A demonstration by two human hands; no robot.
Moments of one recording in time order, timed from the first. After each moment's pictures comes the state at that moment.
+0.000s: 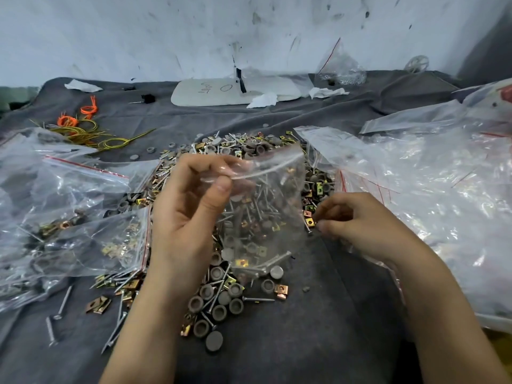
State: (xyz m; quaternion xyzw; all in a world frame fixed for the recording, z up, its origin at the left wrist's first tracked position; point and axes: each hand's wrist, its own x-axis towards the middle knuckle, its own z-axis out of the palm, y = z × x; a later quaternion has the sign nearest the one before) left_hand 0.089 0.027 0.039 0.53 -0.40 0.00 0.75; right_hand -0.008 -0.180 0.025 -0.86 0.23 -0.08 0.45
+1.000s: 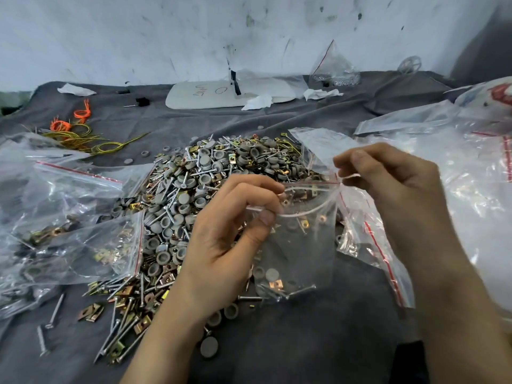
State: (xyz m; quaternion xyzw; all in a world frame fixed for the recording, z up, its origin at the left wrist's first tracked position) left_hand 0.072 0.012 0.034 0.59 -0.51 0.00 0.63; right_hand -0.022 -0.171 0.056 -0.74 0.13 -0.40 0.53
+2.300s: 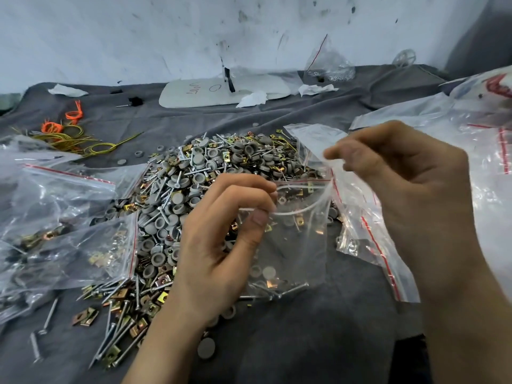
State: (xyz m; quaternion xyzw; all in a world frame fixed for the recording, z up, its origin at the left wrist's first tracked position) left_hand 0.070 0.011 0.031 0.60 -0.52 0.08 0.61; right_hand -0.033 -0.151 0.078 -0.75 0.05 -0.44 0.48
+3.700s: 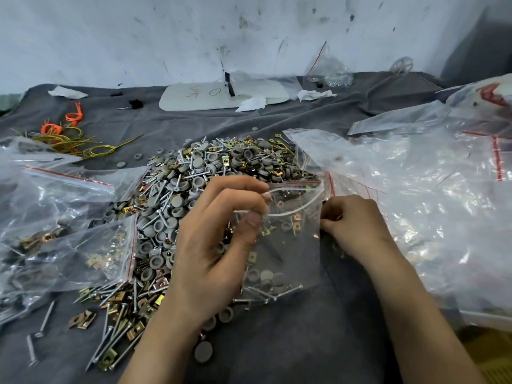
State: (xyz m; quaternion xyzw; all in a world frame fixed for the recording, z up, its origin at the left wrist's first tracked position) left_hand 0.074 0.011 0.029 0.60 -0.51 0.09 0.61; right_hand -0.001 -0.186 0.013 -0.89 0.35 -0.12 0.28
